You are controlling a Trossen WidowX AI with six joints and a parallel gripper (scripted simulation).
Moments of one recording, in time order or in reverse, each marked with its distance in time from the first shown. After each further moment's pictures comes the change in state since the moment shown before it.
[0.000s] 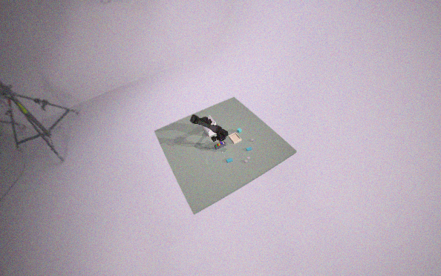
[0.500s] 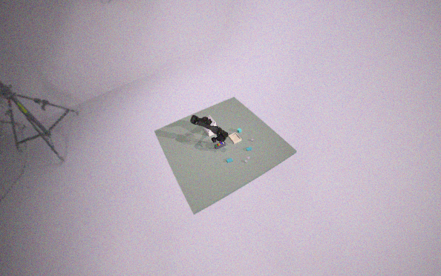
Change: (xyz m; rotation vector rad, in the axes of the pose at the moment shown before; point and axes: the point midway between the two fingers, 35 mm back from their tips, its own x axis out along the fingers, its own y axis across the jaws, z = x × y) arm 0.014 0.000 0.001 0.003 -0.002 0.001
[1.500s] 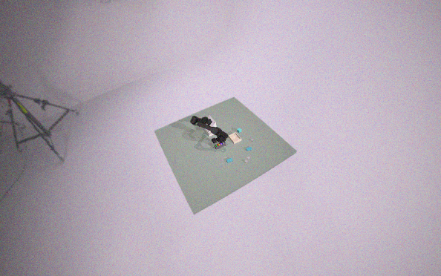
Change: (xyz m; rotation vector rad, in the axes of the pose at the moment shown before) arm 0.015 0.000 0.000 0.002 0.000 0.003
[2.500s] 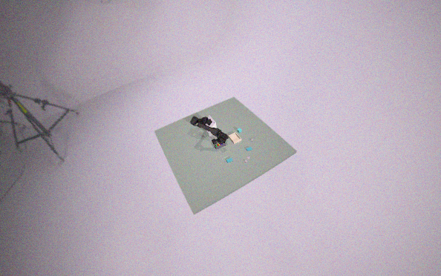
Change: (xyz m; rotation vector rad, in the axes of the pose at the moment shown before) arm 0.015 0.000 0.000 0.003 0.001 0.004
